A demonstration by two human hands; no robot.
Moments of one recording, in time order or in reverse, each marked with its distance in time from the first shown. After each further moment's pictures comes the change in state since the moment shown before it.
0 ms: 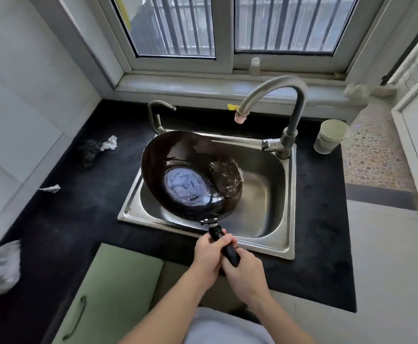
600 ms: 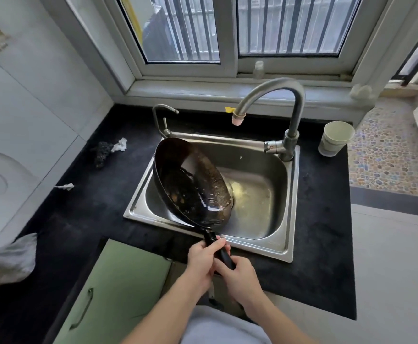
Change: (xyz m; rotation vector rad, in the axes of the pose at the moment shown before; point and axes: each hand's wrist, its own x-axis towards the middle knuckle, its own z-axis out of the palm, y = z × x) left_hand -0.018 -0.008 0.001 -0.029 0.172 -0.027; right_hand -0.008 0.006 -0.009 0.404 -0.254 0.202
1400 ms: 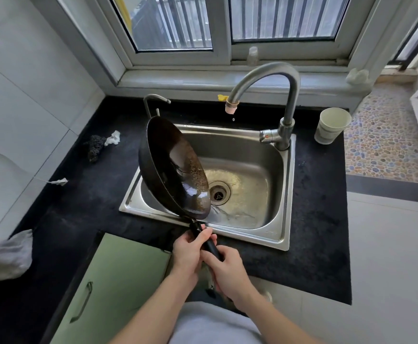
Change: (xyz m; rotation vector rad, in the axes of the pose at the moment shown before) left_hand -0.012 0.006 -0.012 0.032 0.083 0.175; right_hand -0.003 0.004 0.013 0.102 -0.115 -0.153
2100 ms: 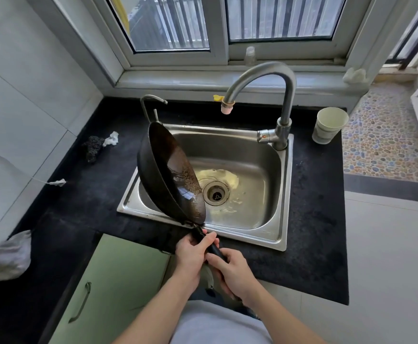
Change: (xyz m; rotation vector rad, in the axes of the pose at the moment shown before) left_hand 0.000 -0.012 0.006 0.198 0.008 0.056; right_hand 0.002 0.011 -0.029 0.048 -0.191 -0.031
